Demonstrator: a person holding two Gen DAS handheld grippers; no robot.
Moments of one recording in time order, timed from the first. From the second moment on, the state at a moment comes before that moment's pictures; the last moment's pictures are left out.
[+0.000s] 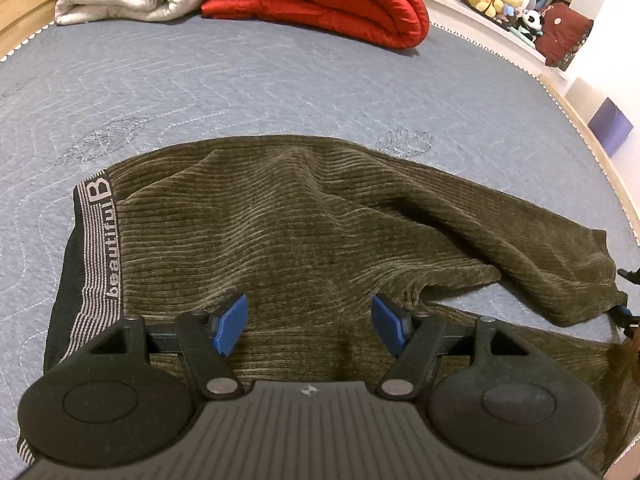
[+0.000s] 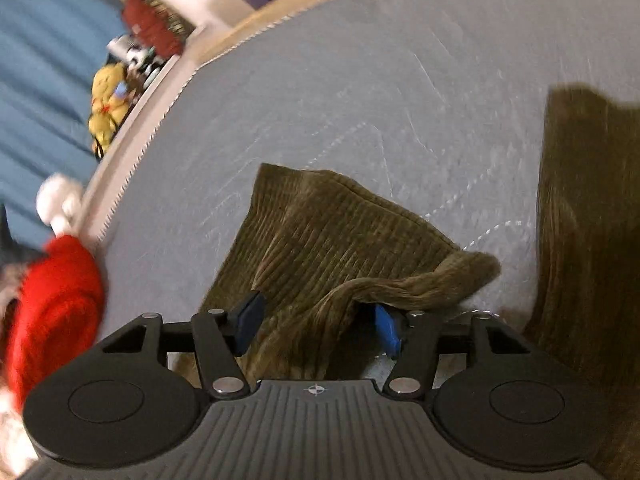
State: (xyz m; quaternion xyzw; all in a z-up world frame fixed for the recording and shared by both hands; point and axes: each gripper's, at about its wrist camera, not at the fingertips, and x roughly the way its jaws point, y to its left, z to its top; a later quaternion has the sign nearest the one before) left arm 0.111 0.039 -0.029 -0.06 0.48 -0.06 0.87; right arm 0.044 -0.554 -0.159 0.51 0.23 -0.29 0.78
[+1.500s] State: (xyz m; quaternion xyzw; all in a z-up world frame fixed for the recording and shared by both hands) left arm 0.158 0.190 -0.034 -0.19 0.40 0.04 0.89; right arm 0.013 -0.500 -0.038 0.28 0.13 -0.27 0.91
